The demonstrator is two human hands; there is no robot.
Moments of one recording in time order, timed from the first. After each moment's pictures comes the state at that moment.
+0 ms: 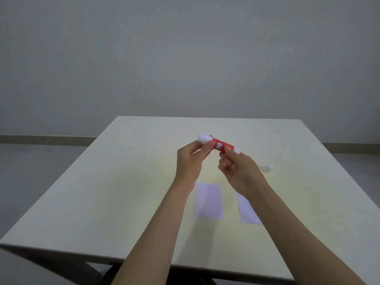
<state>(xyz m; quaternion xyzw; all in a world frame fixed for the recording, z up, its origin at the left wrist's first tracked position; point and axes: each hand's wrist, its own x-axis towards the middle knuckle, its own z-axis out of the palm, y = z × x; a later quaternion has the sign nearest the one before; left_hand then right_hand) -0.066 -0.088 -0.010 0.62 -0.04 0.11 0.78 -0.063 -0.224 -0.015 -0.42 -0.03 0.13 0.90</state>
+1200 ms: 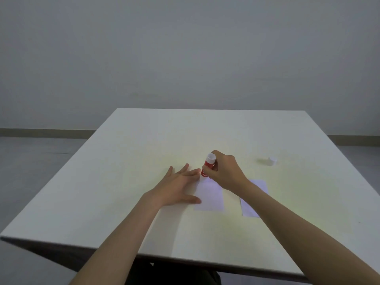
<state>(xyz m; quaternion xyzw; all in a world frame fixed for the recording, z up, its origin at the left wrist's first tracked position) -0.074 -0.017 -0.090 0.95 -0.20 -0.12 0.19 -0.053 -0.202 -0.054 -0.89 -0.16 -0.02 0.43</state>
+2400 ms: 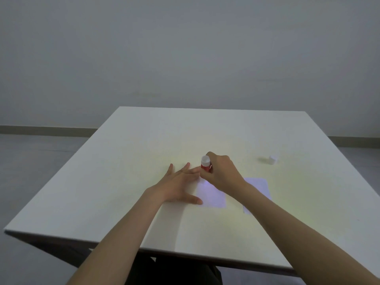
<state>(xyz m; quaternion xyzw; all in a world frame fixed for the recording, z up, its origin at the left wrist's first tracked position) -0.075 -0.013 -0.091 0.95 -0.21 -0.14 0.17 -0.070 -0.188 -0.046 -0.92 -0.20 -0.04 0.34</state>
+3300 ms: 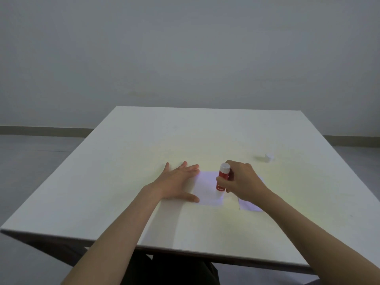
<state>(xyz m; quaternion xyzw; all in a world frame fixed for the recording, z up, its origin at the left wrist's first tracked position) -0.073 -0.015 -0.089 0.96 -0.20 -0.14 0.11 -0.099 -0.238 -0.037 -0.92 -0.14 0.02 0.38</state>
